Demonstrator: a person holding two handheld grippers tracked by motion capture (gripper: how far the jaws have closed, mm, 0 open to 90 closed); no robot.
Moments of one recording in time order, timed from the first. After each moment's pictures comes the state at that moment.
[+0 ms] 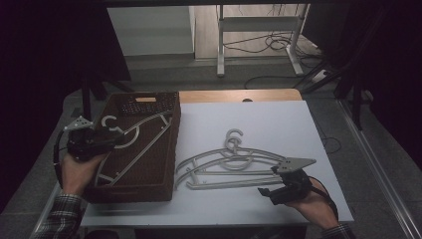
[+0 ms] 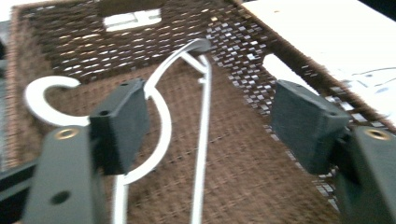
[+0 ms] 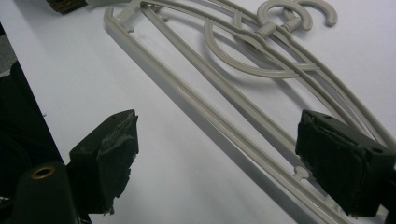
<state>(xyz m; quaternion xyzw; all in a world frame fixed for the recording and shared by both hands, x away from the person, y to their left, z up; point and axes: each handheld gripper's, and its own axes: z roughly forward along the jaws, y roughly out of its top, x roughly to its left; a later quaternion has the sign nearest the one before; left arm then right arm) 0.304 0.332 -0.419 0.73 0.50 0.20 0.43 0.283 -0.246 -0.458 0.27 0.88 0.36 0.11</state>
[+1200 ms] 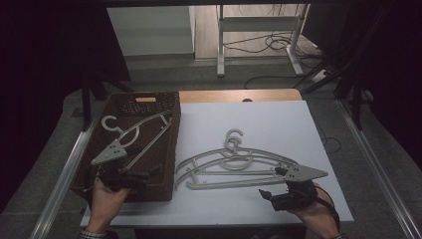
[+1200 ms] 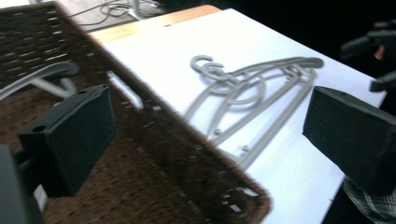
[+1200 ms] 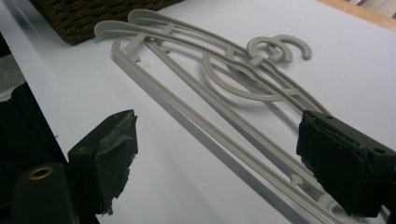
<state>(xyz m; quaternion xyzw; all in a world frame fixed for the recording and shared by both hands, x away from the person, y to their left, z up) 0.236 0.221 -0.412 0.76 0.38 0.16 0.50 0.254 -0.251 -0.447 0.27 0.85 0.42 0.17</state>
